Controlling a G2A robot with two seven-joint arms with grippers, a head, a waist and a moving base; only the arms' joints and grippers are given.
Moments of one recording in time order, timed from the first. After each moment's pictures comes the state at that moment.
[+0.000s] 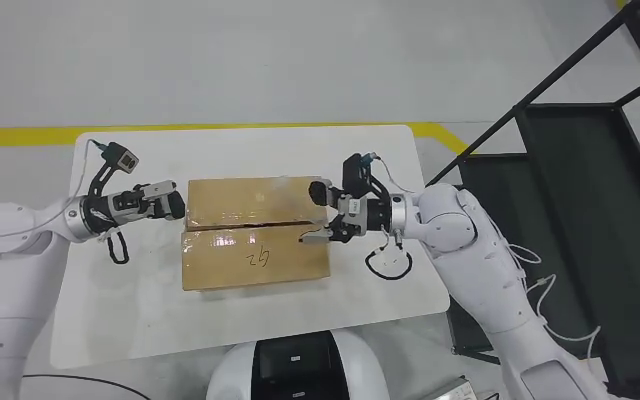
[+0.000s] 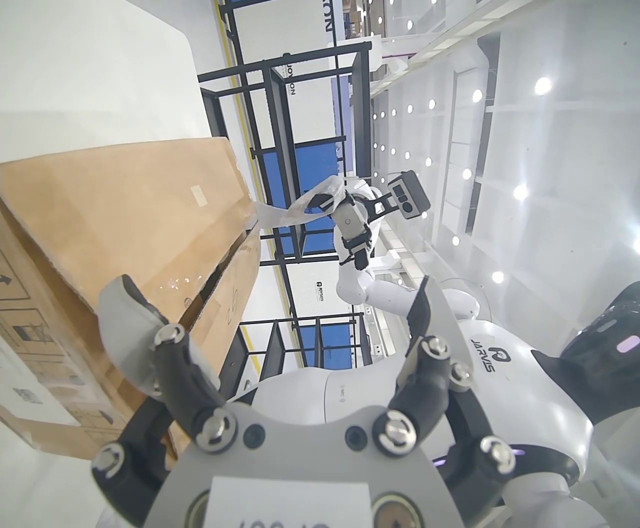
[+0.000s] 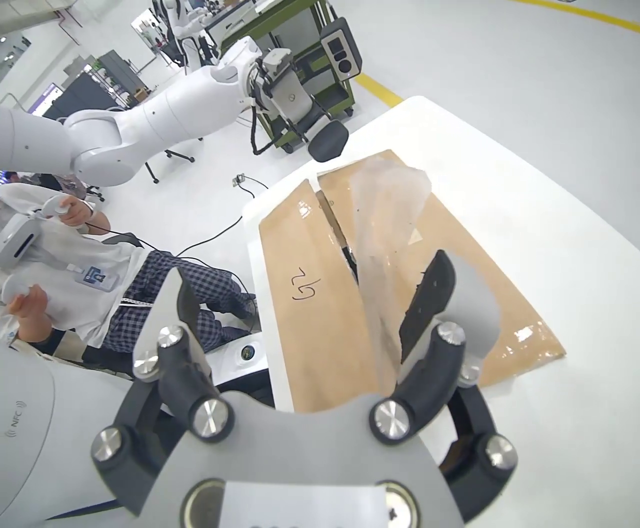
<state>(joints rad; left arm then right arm) 0.99 -0.87 -1.32 -1.25 -0.61 -0.28 -1.35 -1.15 -1.14 1.22 -1.70 -0.31 -0.77 0.84</state>
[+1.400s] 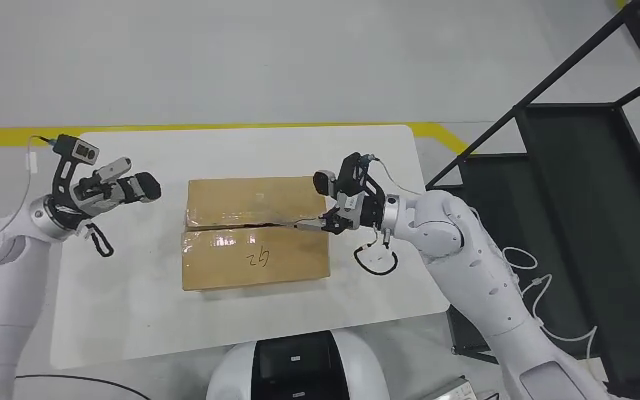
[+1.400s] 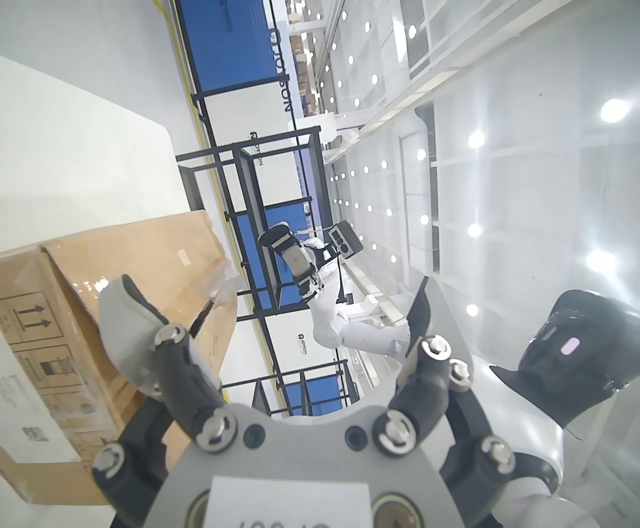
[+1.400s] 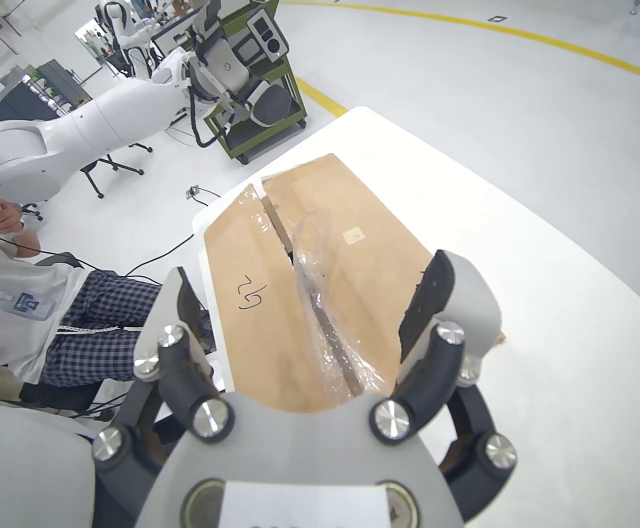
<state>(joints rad) 1.05 -0.87 -1.44 -1.21 -0.73 -0.34 -1.27 -1.16 -1.13 1.18 -1.70 -0.61 -0.69 0.57</state>
